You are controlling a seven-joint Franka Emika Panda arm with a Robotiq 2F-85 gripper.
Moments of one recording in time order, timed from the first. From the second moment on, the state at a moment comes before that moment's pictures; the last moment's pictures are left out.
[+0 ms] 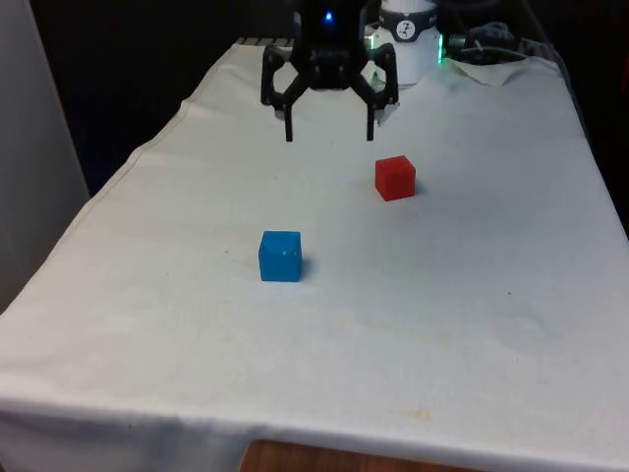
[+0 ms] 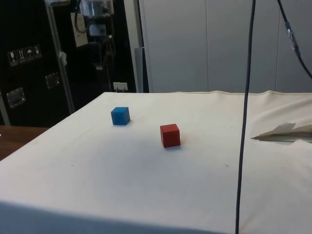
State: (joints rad) arm 0.06 0.45 -0.17 -1.68 0.06 2.19 -0.29
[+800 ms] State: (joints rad) arm 0.04 0.57 -0.23 -1.62 0.23 2.25 -0.45
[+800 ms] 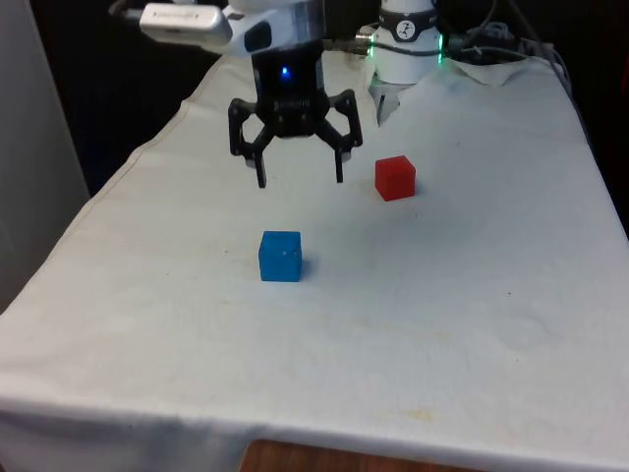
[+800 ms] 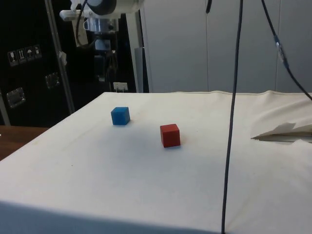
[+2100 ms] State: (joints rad) arm 0.03 0.78 -0.29 -1.44 0.25 2.14 -0.44
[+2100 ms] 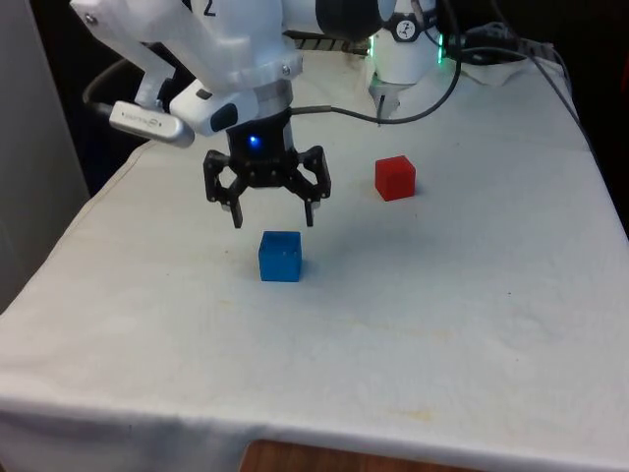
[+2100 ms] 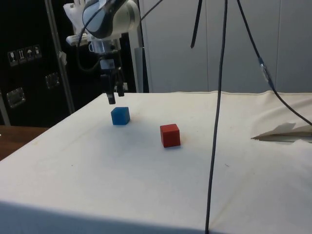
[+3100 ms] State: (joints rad) arm 0.03 0.87 -0.29 -1.44 0.34 2.22 -0.45
